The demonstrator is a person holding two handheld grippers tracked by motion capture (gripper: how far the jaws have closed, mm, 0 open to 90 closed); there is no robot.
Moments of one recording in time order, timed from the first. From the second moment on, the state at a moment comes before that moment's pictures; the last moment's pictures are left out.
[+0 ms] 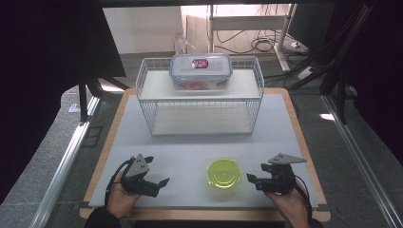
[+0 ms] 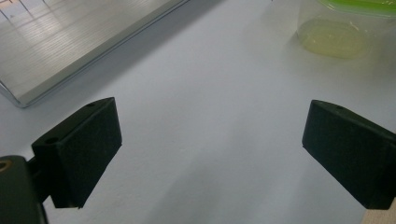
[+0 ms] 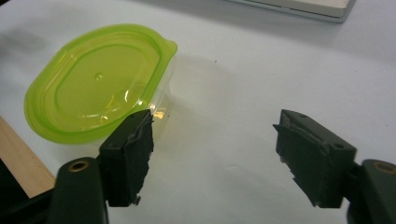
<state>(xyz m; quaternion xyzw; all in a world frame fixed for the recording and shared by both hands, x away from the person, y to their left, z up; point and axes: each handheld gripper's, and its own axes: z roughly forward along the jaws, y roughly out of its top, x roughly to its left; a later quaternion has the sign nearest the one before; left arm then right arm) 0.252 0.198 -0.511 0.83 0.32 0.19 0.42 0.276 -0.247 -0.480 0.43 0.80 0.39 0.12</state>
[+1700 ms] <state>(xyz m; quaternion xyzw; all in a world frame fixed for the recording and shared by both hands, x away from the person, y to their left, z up) 0.250 0.195 -0.510 0.83 0.31 0.19 0.42 0.319 -0.222 -0.485 0.47 0.73 0.48 -0.15</state>
